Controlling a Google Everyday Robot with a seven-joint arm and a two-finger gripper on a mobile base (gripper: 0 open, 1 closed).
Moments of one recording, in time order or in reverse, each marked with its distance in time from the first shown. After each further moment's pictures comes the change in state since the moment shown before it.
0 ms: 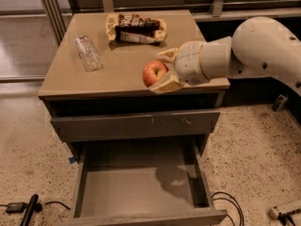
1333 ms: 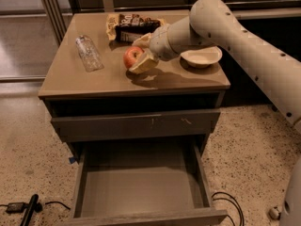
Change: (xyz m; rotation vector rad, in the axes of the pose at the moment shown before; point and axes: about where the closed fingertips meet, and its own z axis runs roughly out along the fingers) arm 0.001 -0.075 0.106 -0.109 -0.030 -0.014
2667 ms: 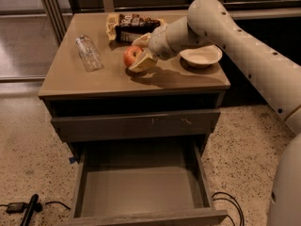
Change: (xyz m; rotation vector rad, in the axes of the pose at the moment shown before) arm 0.006 -0.008 0.013 -0.018 0.000 0.015
